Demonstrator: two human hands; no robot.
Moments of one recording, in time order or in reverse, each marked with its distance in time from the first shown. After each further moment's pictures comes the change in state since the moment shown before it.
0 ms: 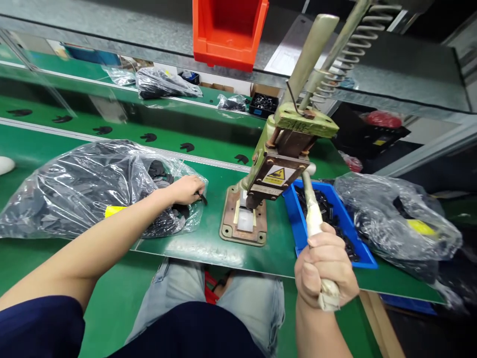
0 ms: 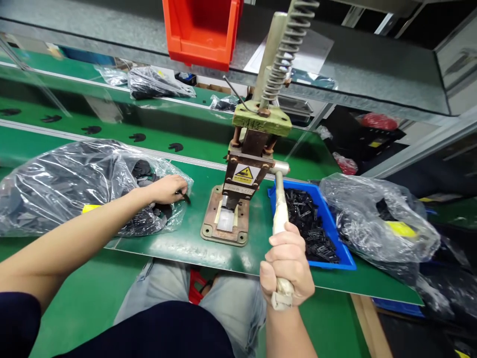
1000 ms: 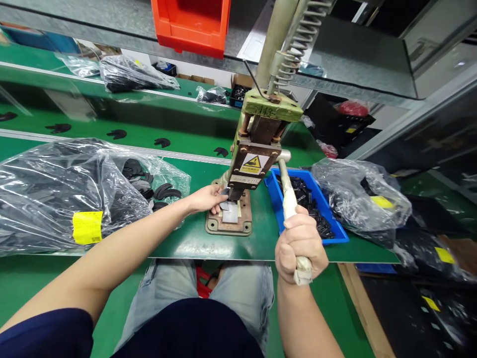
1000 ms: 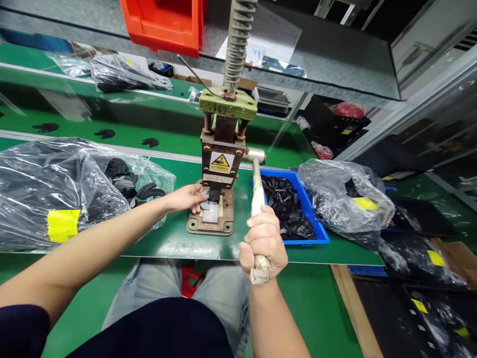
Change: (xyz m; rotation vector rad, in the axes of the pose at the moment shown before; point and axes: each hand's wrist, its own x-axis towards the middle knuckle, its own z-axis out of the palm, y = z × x) left_hand 0.050 0.122 0.044 -1.288 -0.153 -0.309; right_hand -0.004 -0.002 0.001 -0.010 0.005 0.020
